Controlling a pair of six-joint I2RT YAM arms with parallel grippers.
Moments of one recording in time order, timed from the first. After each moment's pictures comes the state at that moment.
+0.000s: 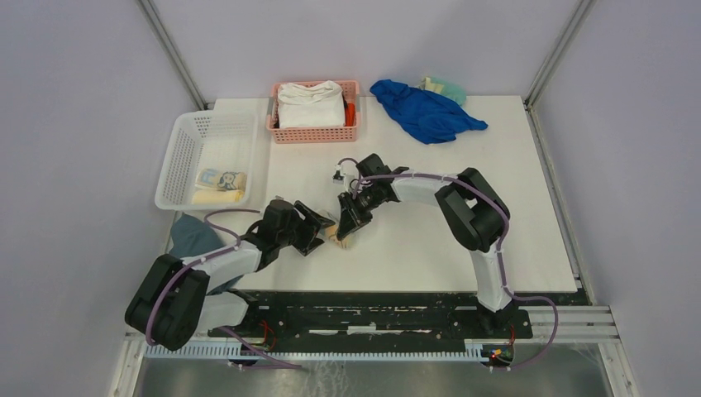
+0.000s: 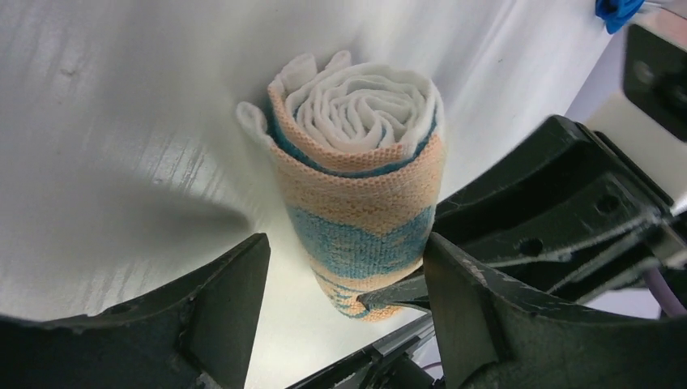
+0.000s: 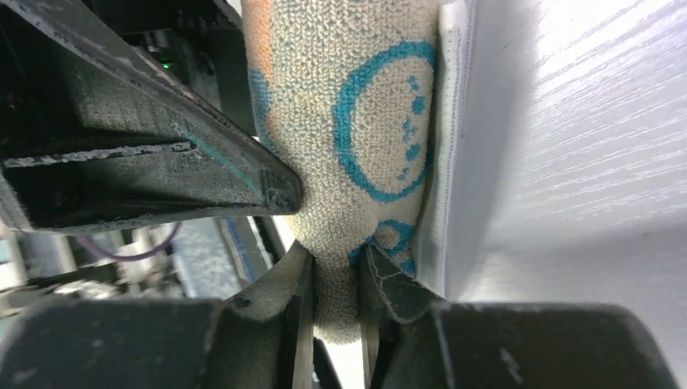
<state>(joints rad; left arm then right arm) -0.45 1.23 0.35 0.14 0.16 -1.31 0.70 2.08 1.34 -0.34 -0.81 0.21</state>
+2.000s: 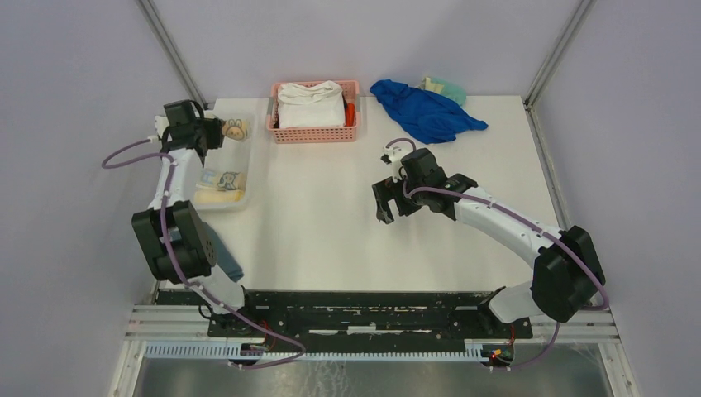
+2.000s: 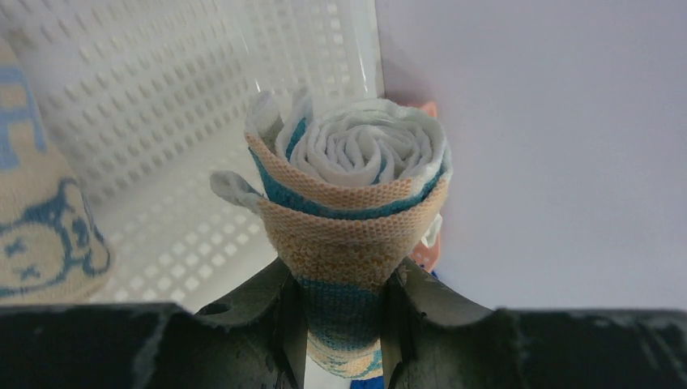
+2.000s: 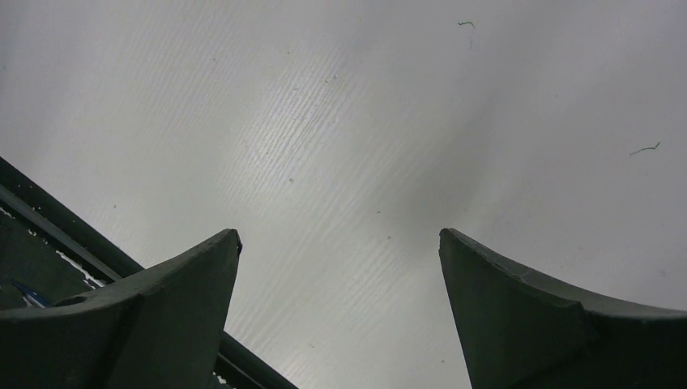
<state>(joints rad) 0.25 1.60 1.29 -0.27 0.02 -1.23 0.64 1.43 1.04 -0.47 -0.13 0.15</state>
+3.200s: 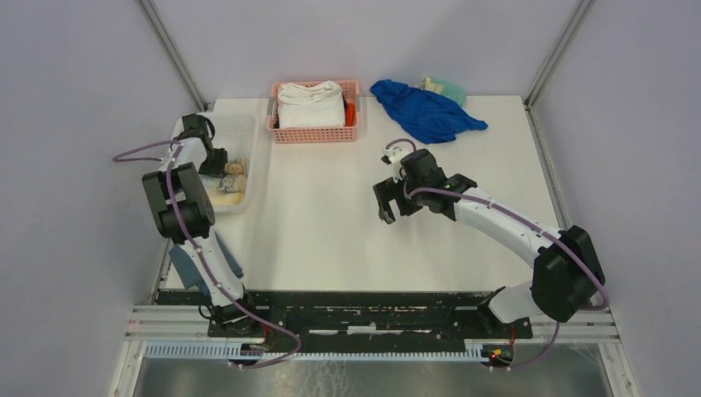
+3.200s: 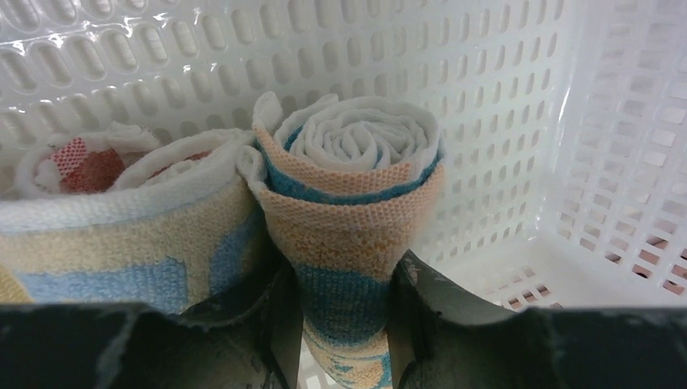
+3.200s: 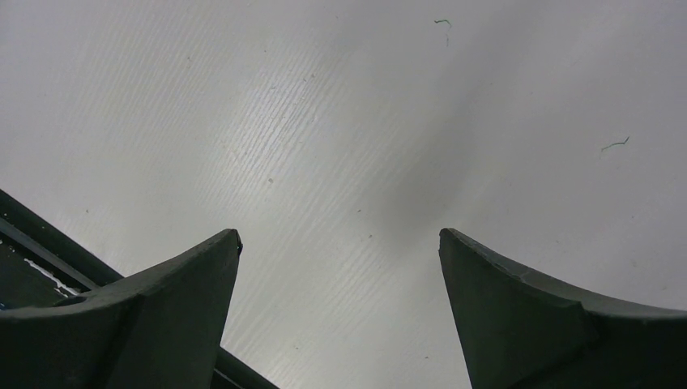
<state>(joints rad) 0.31 2.03 1.51 -0.59 -0.17 -1.16 0.64 1.43 1.04 -0.47 -0.07 0.12</state>
